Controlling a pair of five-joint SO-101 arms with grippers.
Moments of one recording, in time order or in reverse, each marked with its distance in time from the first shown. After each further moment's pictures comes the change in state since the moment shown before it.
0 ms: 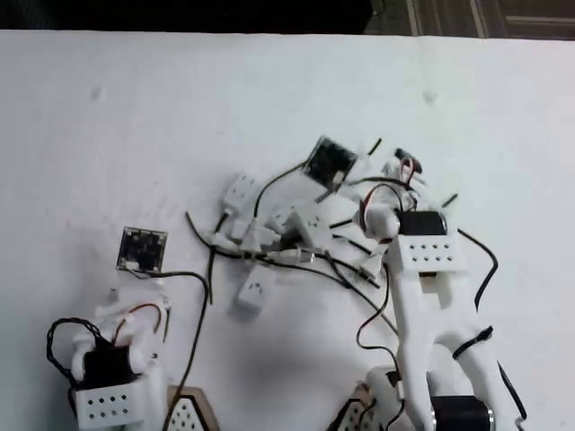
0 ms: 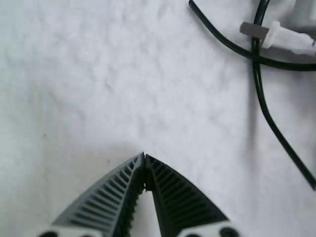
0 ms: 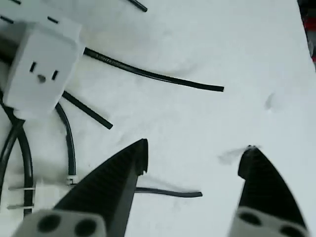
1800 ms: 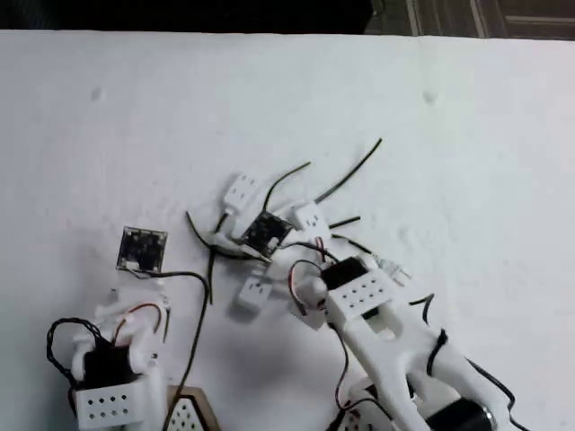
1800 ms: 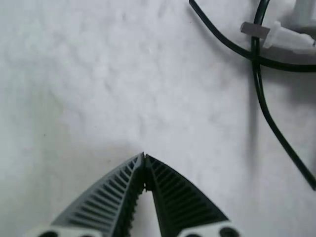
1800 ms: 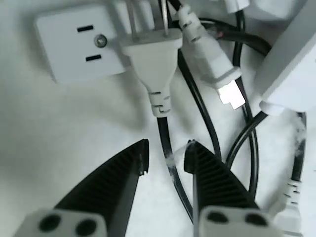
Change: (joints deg) left arm 0.0 0.0 0.0 0.0 0.0; right arm -26.9 -1.1 17.1 11.9 -28.9
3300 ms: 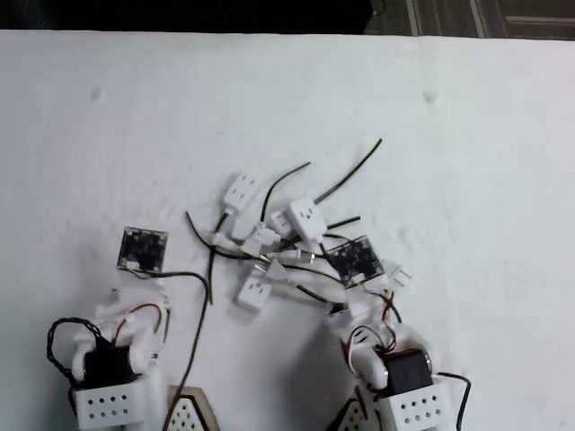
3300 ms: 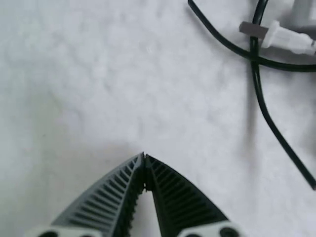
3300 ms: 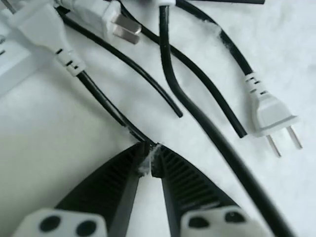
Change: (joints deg) left arm 0.0 0.0 0.0 0.0 0.0; right arm 15.5 -74.7 33.9 20.5 -17.6
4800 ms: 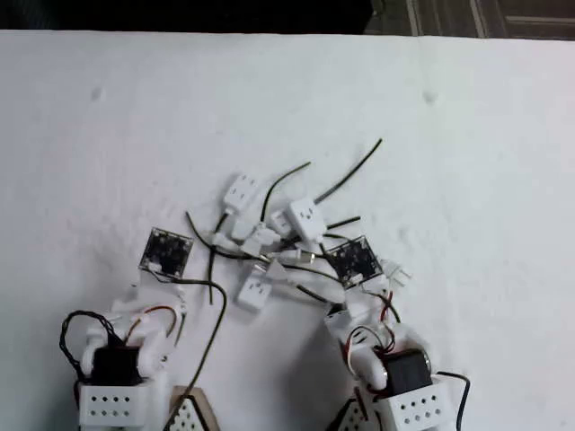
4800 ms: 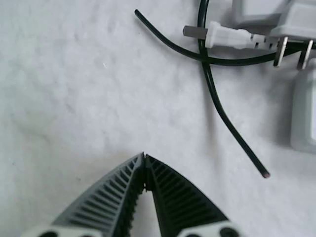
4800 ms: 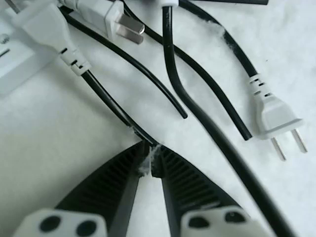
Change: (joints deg) left arm 9.1 0.0 0.0 0.0 0.0; right arm -2.5 0.0 0.5 0.0 0.0
